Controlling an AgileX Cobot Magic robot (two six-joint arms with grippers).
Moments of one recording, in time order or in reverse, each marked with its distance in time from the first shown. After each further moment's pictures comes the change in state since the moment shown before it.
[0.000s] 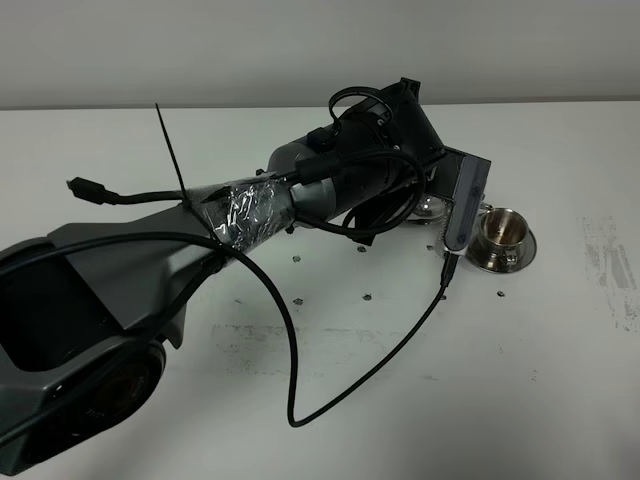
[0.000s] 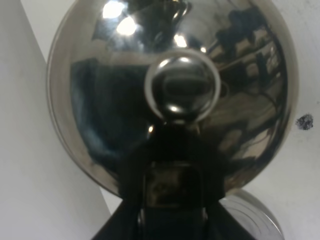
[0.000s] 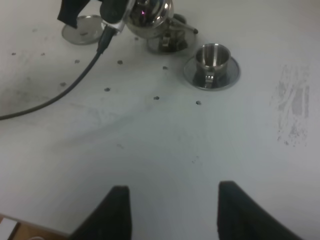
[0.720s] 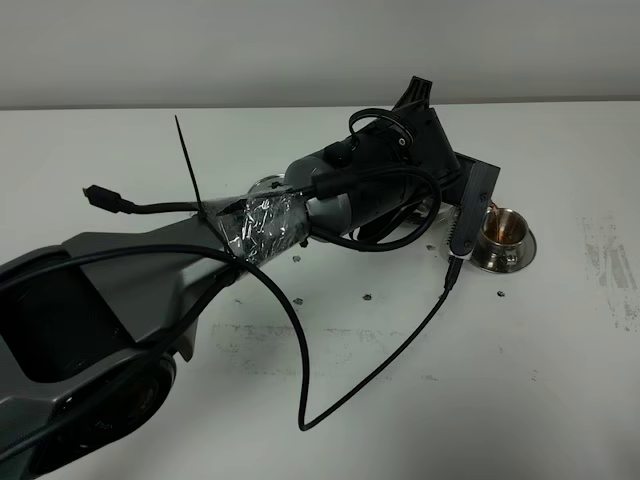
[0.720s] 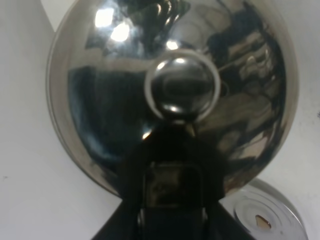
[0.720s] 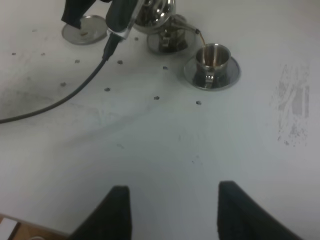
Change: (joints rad) left arm -0.031 0.008 0.000 0.122 0.002 -0.072; right arm 0.000 0.000 0.000 0.000 0.000 0.000
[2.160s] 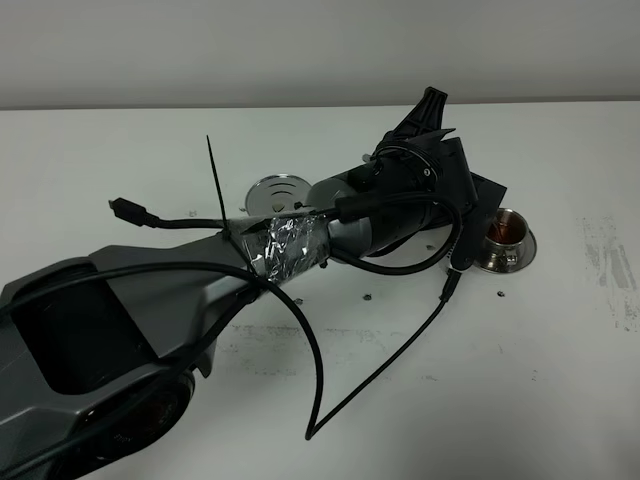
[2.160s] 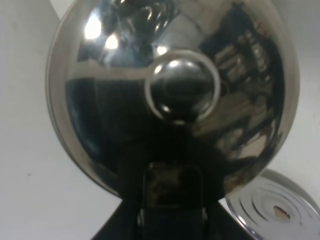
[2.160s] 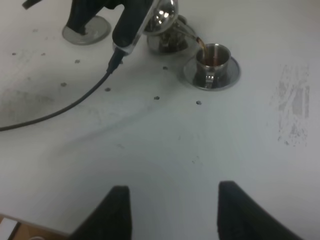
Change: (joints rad) left arm -0.038 0.032 0.000 0.128 0.022 -0.029; right arm 0.000 0.000 0.000 0.001 0.000 0.000
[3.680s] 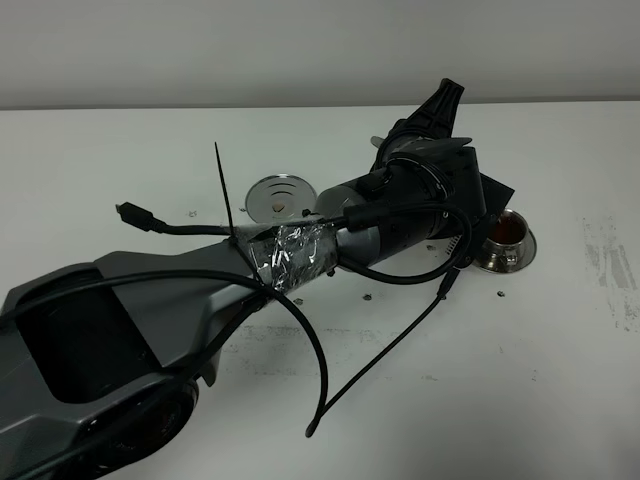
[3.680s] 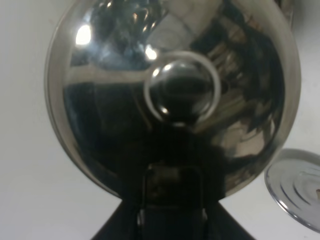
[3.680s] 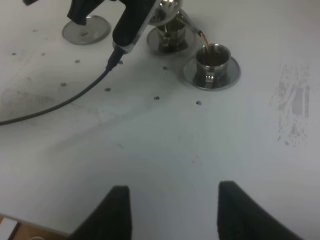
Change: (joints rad) left arm -0.021 0.000 0.000 0.113 -0.017 -0.001; right arm 0.000 0.000 0.000 0.000 0.000 0.000
